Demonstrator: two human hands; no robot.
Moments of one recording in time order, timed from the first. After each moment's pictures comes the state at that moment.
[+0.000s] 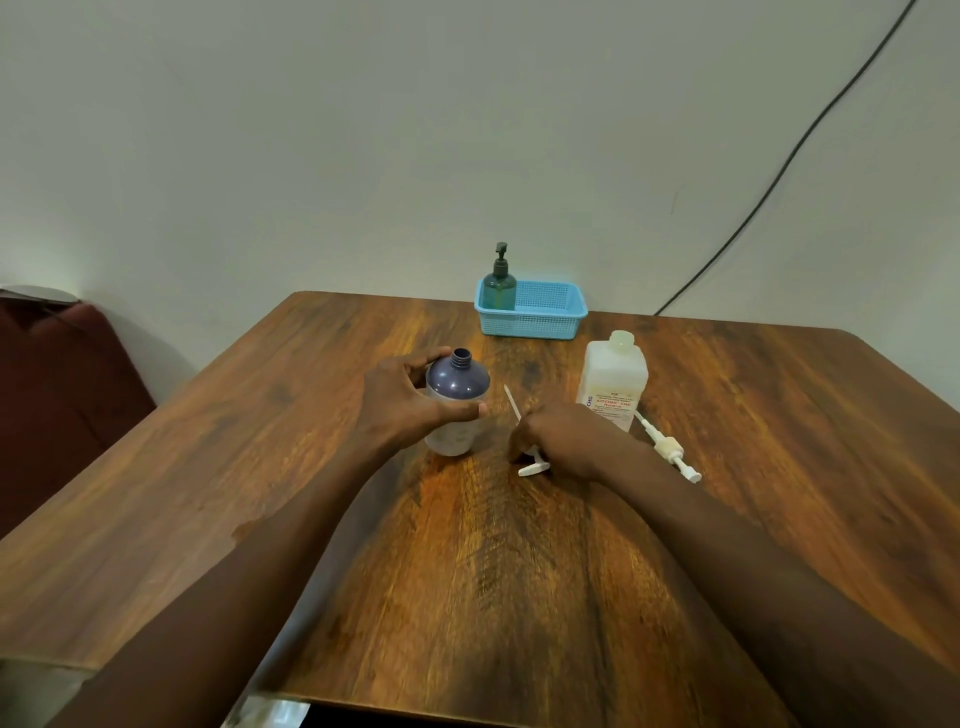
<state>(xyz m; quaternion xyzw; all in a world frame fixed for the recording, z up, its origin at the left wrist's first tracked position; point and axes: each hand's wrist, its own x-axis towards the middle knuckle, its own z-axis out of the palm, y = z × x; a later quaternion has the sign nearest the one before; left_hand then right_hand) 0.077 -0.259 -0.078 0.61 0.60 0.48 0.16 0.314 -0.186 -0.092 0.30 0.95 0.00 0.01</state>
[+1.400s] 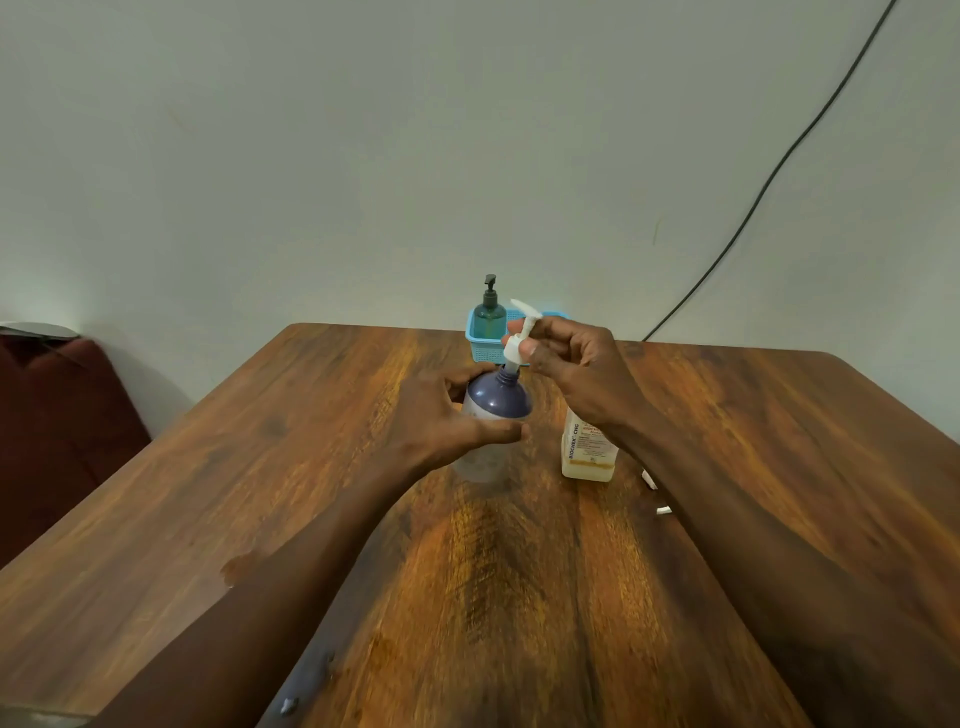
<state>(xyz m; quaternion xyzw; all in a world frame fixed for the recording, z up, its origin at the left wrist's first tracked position) 0.128 -0.262 -0.040 0.68 0.54 0.47 0.14 0.319 -0.208 0.001 0.28 0.73 -0.41 -0.47</state>
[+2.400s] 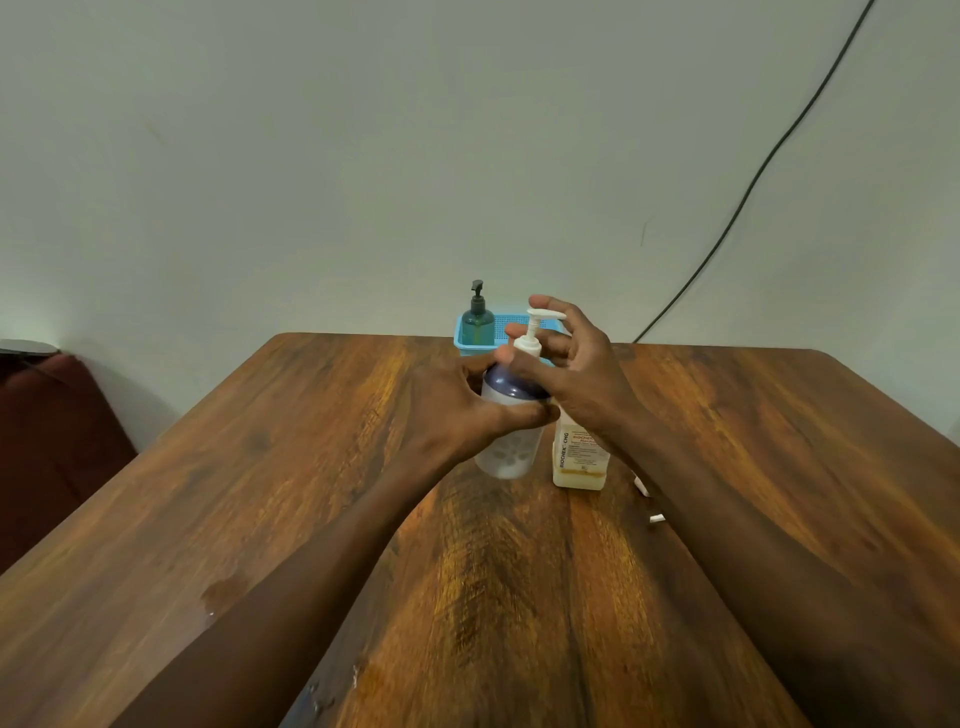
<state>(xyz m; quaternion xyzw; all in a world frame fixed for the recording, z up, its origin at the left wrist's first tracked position) 0.163 -0.250 -0.018 0.67 0.51 0.53 0.10 0.325 -0.211 0.011 0.35 0.68 -0.42 -0.48</state>
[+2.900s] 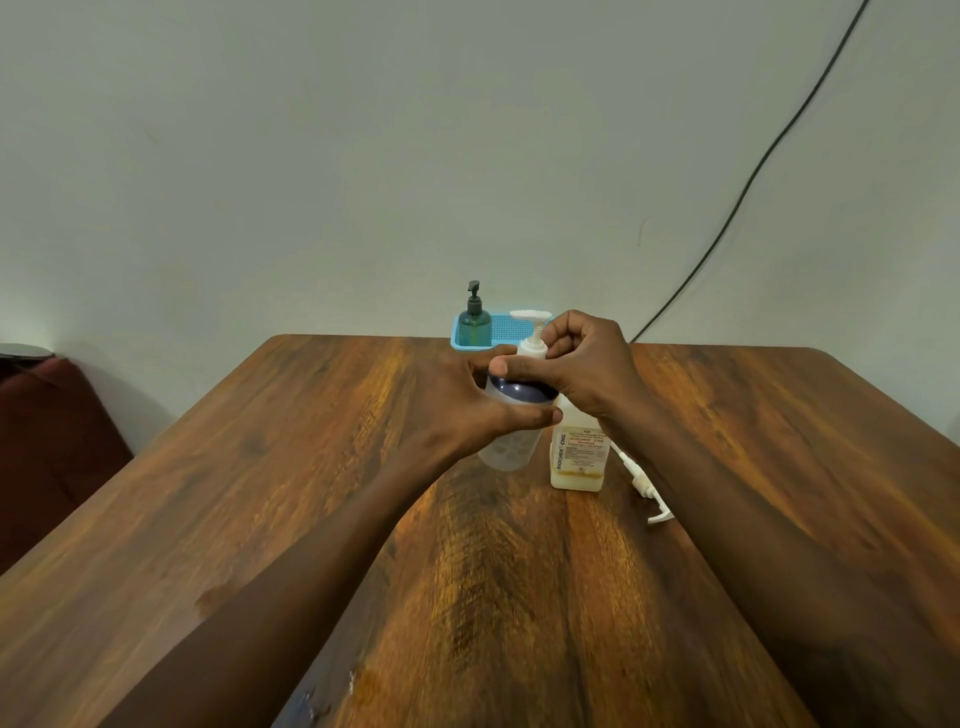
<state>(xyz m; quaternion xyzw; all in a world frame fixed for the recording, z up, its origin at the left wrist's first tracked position) 0.167 -0.243 -0.011 0.69 0.48 0.52 0.12 0.330 -0.212 0.028 0.46 0.67 -0.33 -0.48</state>
